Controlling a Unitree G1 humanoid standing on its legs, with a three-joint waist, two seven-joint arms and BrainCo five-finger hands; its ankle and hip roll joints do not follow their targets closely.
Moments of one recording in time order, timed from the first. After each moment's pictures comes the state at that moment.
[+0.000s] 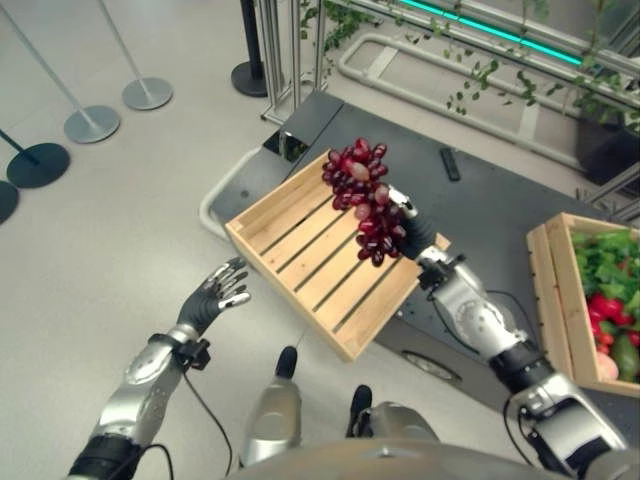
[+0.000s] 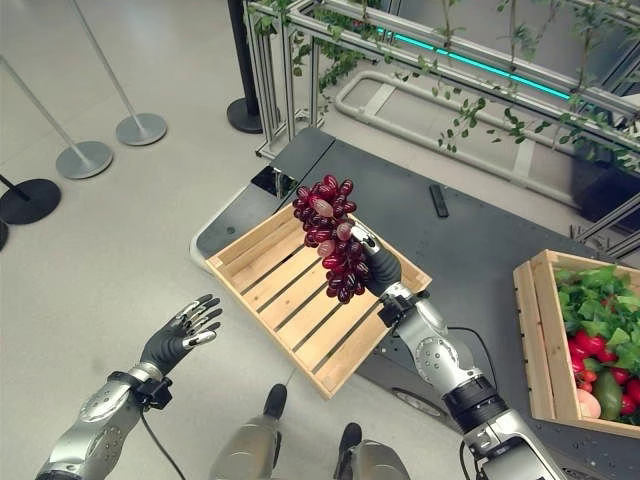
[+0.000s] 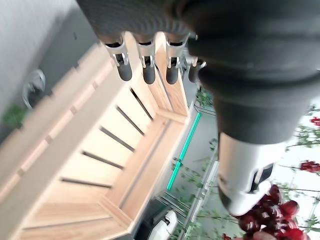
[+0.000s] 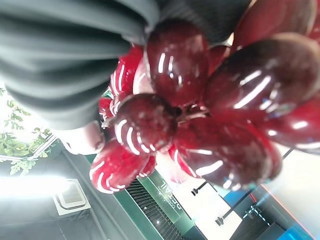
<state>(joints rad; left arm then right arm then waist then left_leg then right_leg) 0.12 0.60 -0.15 0.19 -0.78 -0.05 -0.30 -0.32 -0.43 0.38 0.15 1.19 -0.03 0.32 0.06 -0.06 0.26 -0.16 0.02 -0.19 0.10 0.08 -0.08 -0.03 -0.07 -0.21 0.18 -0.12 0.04</state>
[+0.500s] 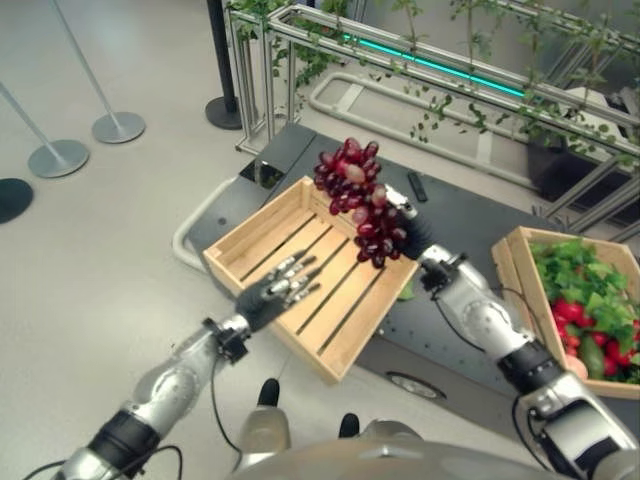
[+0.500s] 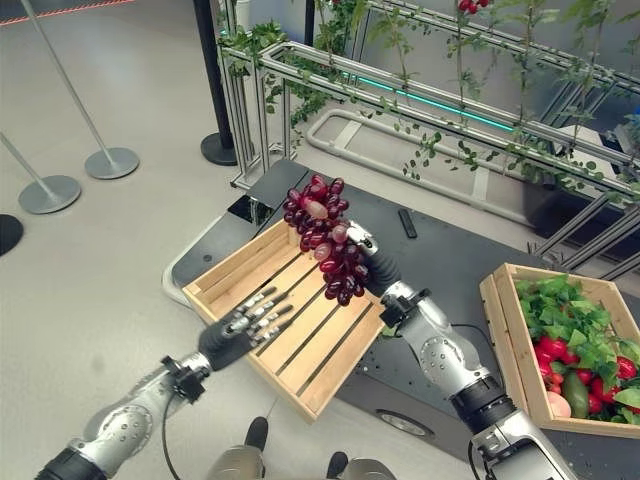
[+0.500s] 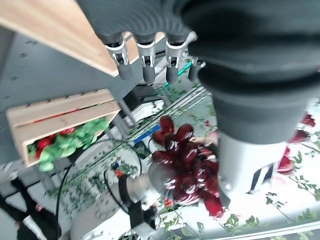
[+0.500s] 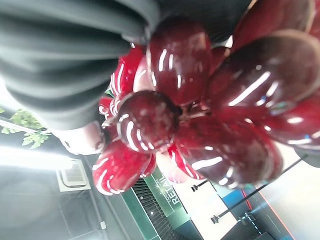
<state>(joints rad) 0.02 0.68 -0.53 -0.05 -1.32 0.15 -0.33 -0.31 -0.47 0.45 0.09 1.19 -0.01 0.33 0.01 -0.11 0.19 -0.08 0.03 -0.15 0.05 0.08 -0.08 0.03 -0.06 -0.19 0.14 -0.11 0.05</state>
